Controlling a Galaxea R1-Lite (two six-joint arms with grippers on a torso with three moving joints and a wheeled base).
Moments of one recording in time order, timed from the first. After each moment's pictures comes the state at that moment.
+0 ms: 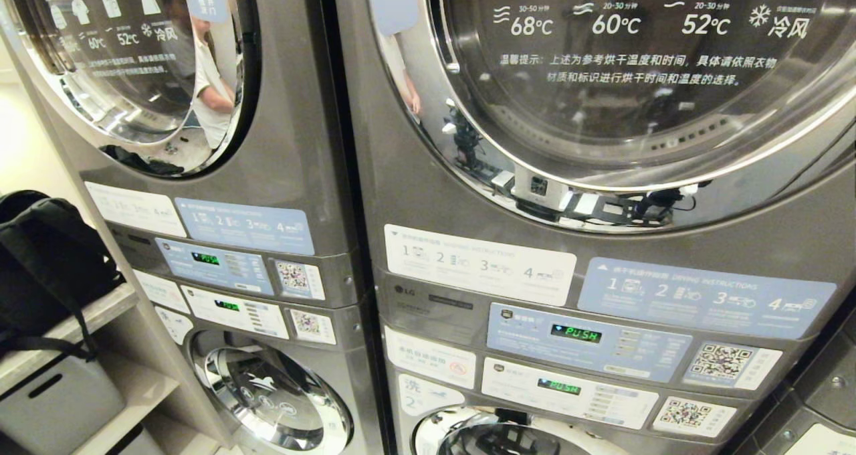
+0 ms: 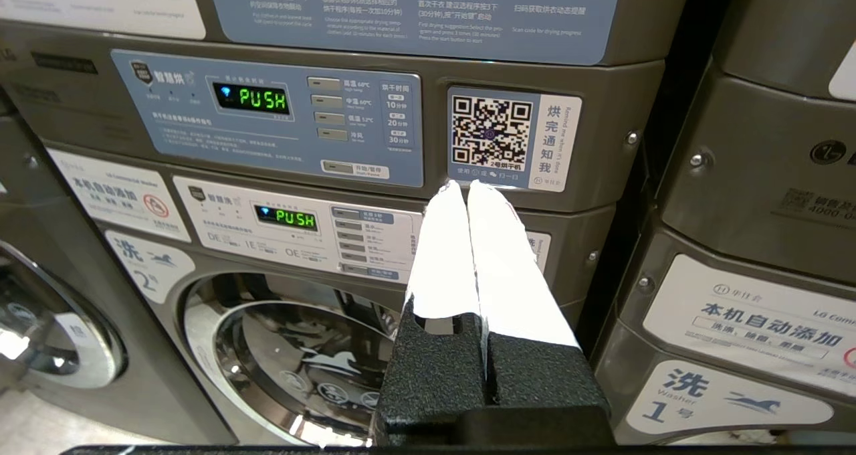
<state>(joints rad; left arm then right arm) 0.00 0.00 0.00 -0.01 0.00 0.00 0.00 0.00 0.00 -0.01 -0.03 0.03</state>
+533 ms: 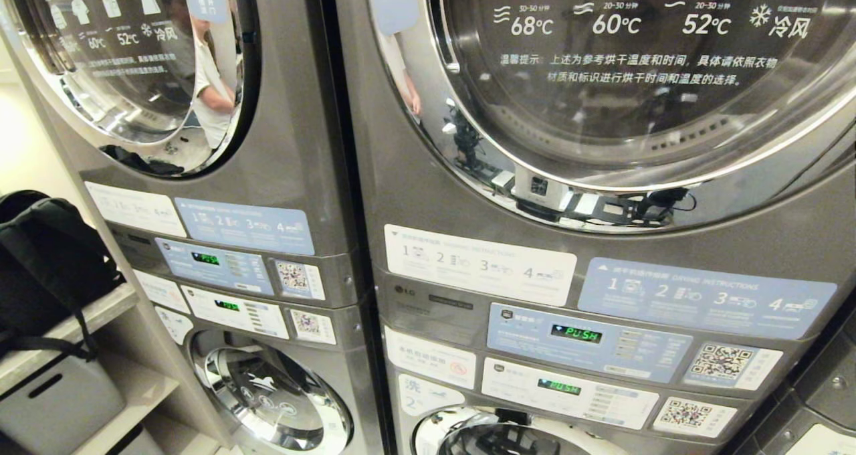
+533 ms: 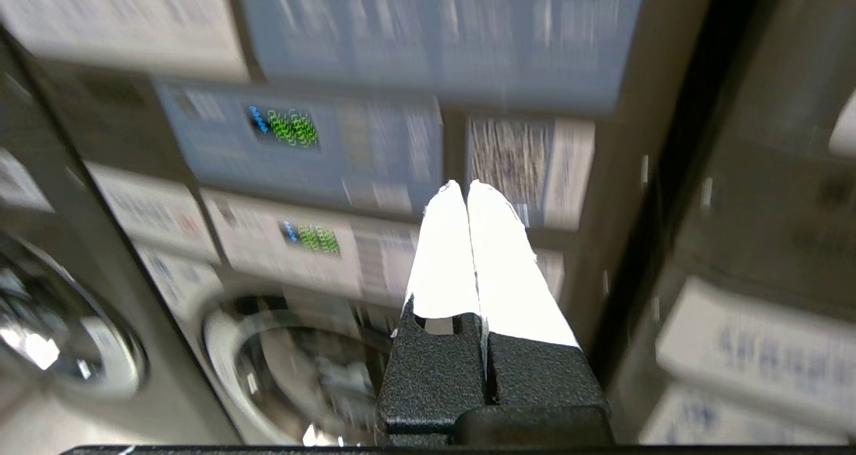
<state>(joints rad) 0.00 0.00 0.00 -0.01 0.00 0.00 0.00 0.01 -0.10 0.01 0.02 0.02</state>
